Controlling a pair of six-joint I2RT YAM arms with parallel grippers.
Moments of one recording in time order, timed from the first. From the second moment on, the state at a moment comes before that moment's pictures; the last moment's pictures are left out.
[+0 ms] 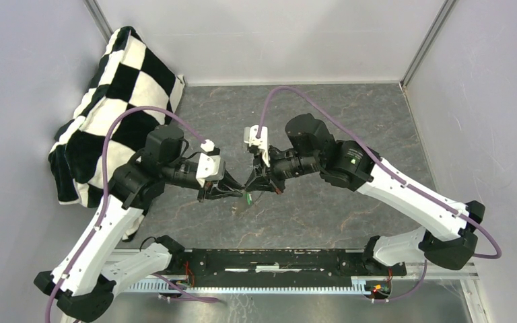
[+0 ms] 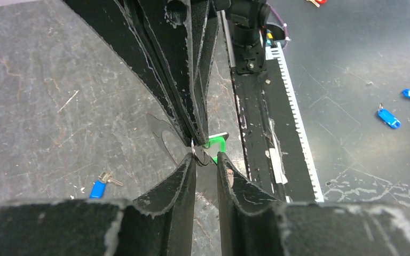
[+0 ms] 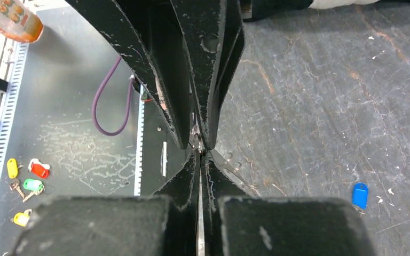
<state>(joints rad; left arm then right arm) -0.57 0.90 1.21 -0.84 0.99 0.57 1.03 1.32 1.51 -0.62 -0.54 -0.08</state>
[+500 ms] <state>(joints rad) -0.57 0.96 1.27 -1.01 1.01 0.71 1.08 1.40 1.62 -0.78 -0.50 -0.16</state>
